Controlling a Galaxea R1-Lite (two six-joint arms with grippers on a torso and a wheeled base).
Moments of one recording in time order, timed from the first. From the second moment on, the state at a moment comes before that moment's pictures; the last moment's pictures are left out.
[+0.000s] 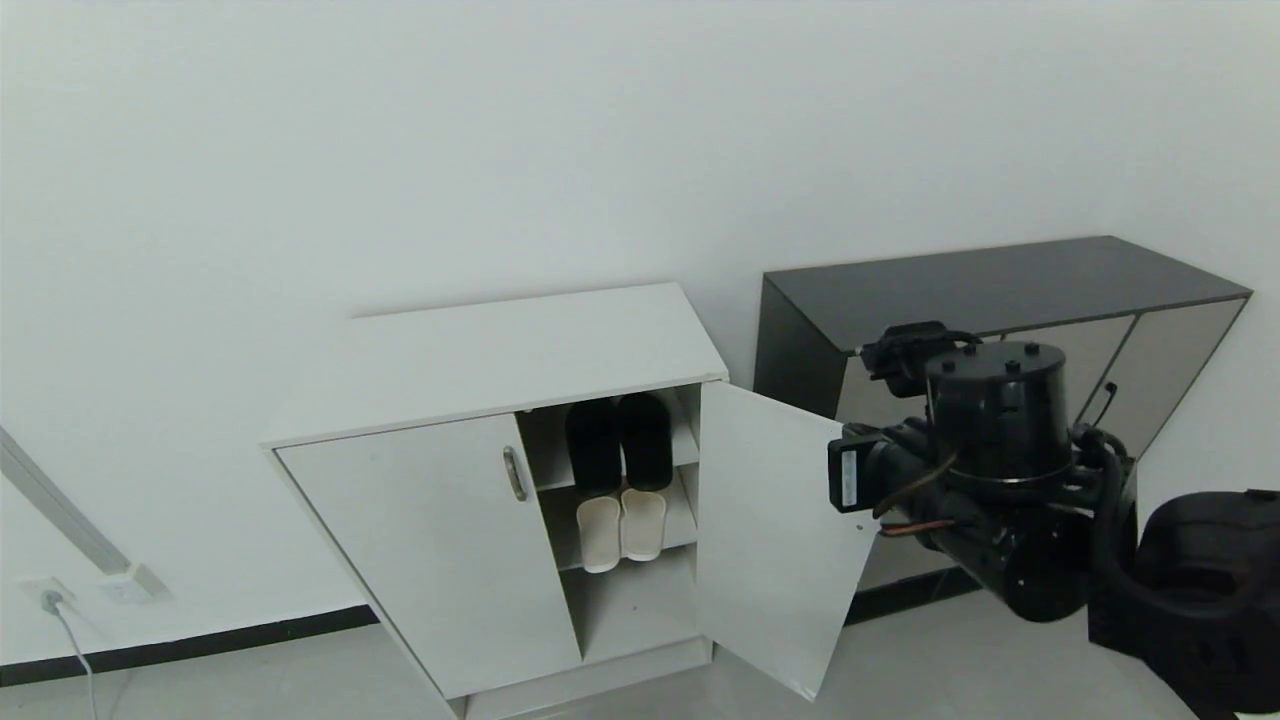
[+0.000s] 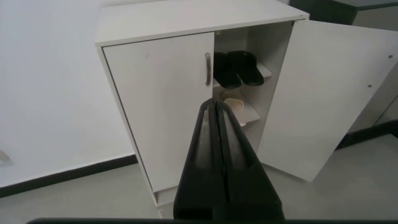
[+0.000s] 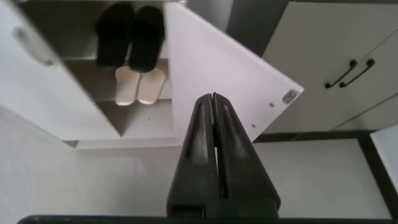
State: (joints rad) left arm 0.00 0.00 0.00 0.00 -0.02 0.02; right arm 0.75 1.73 -0.87 -0.56 -0.56 0.15
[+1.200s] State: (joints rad) left arm 0.00 0.00 0.00 0.00 -0.02 0.02; right arm 0.37 2.17 -1.32 -0.51 -0.37 0.15
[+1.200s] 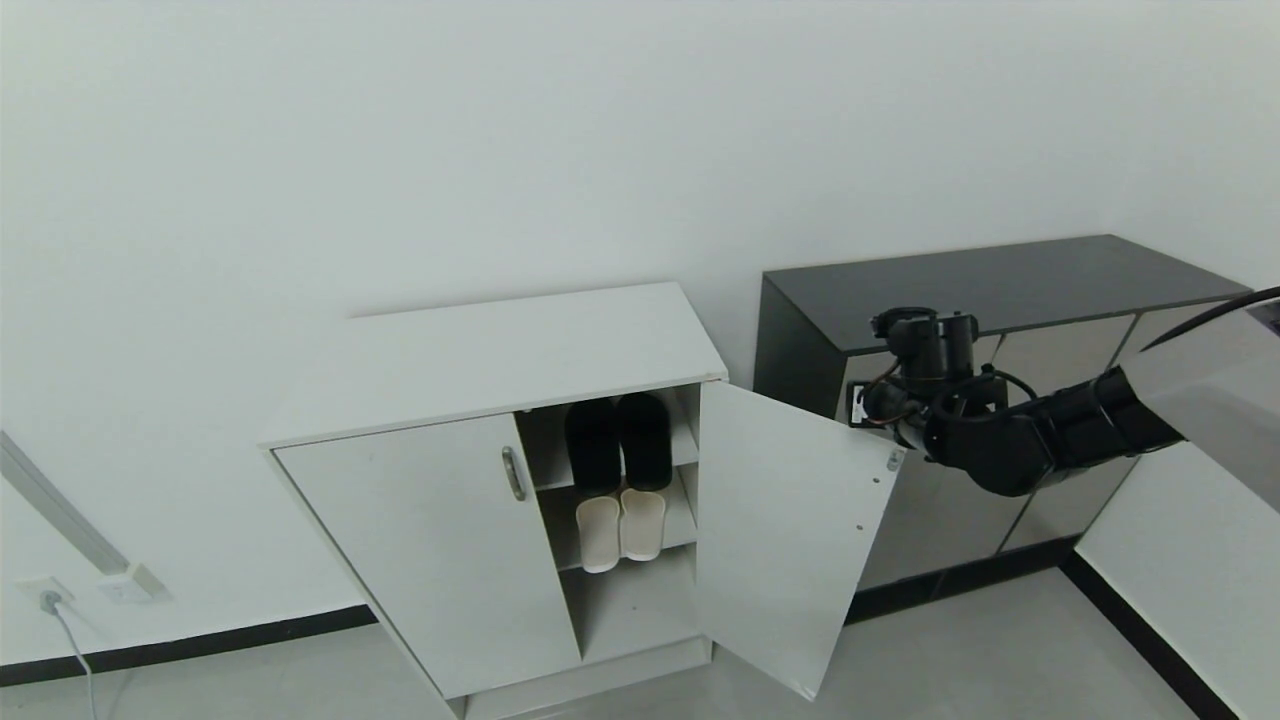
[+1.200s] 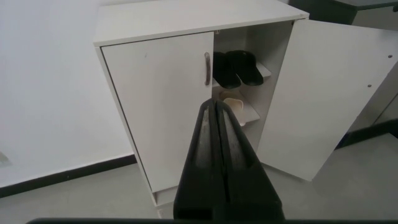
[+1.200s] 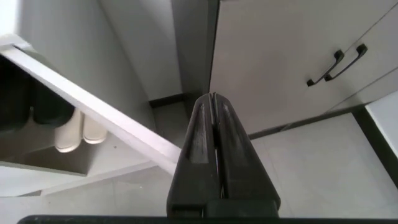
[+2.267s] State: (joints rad) left arm 0.00 0.00 0.00 0.00 -0.02 0.02; right arm 0.37 2.23 -1.33 -0.50 -0.37 0.15
